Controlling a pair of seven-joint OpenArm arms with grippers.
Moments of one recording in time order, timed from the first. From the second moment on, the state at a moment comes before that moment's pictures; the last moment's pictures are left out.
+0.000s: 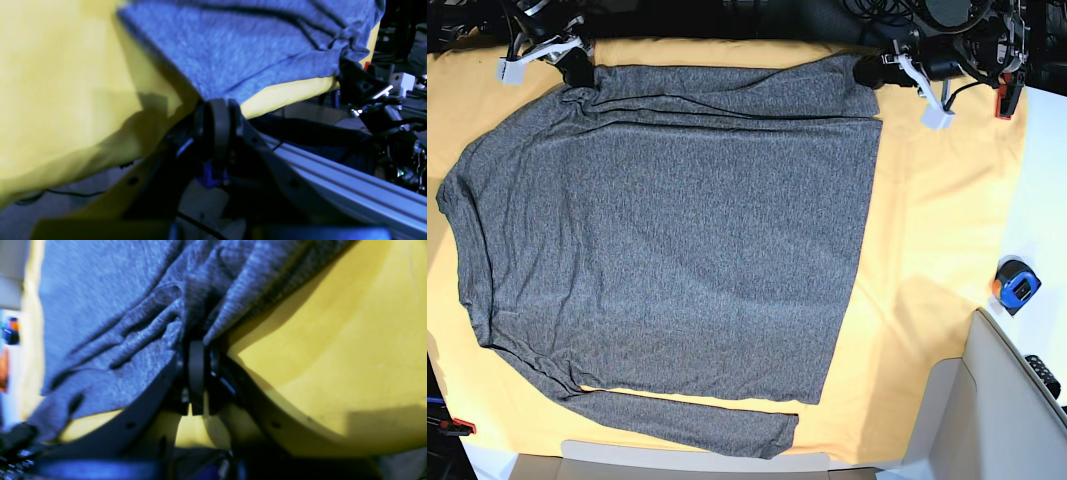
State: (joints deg) left arm 34.0 -25.1 -14.3 102.3 -71.6 -15.8 66.3; right arm -32.9 -8.3 46.2 102.6 48.5 32.6 -54.1
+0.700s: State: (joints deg) left arm 34.6 -25.3 -14.6 110.3 -71.6 -15.9 69.1; right arm -40.2 -4.8 46.3 113.3 43.1 30.7 -56.8
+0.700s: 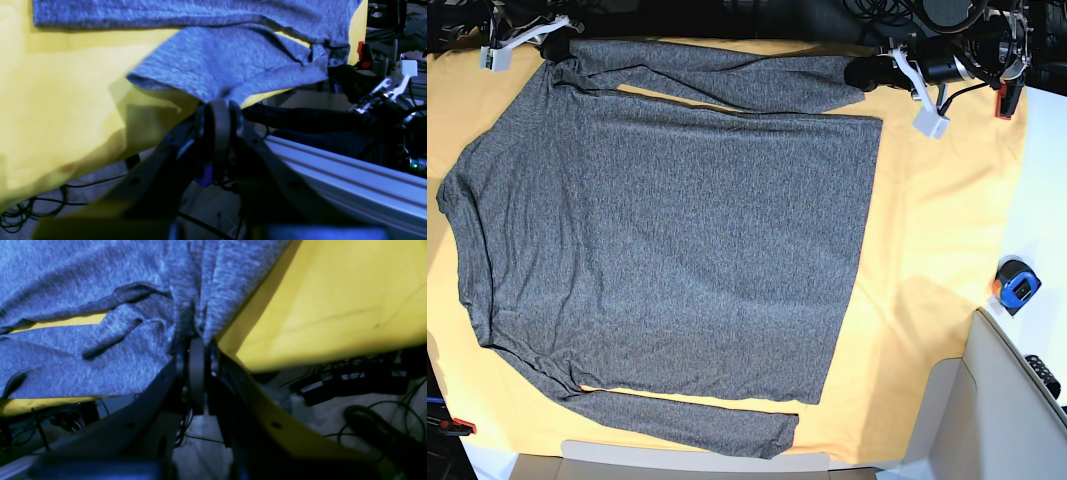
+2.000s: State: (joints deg) left arm 13.3 -23.5 -15.4 96.8 -71.2 -15.9 70.0; right arm -17.2 -2.4 45.5 101.1 43.0 30.5 -57.4
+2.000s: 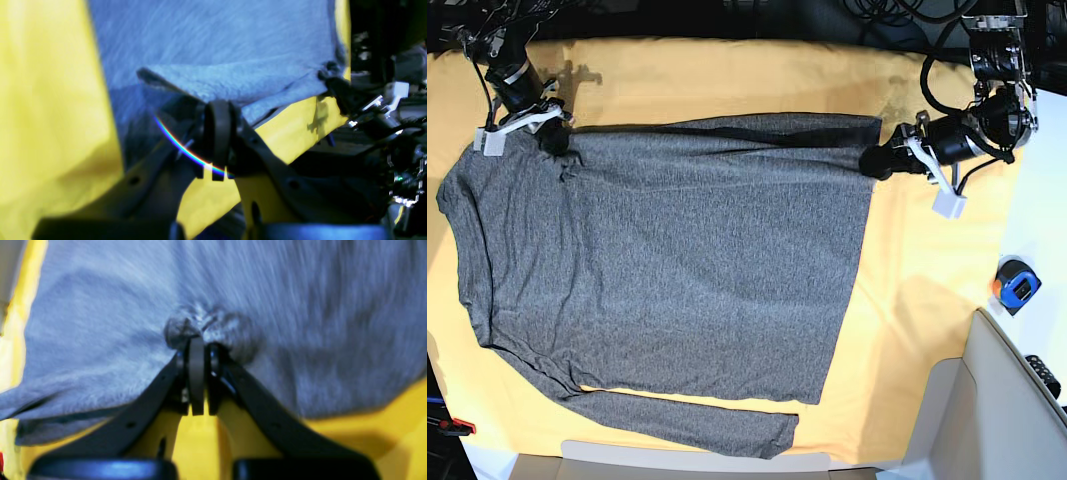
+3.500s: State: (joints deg) left arm 15.9 -26.2 -9.8 96.8 -71.5 -15.9 69.1; right arm -0.1 -3.8 82.9 96.0 42.3 30.9 -78.0
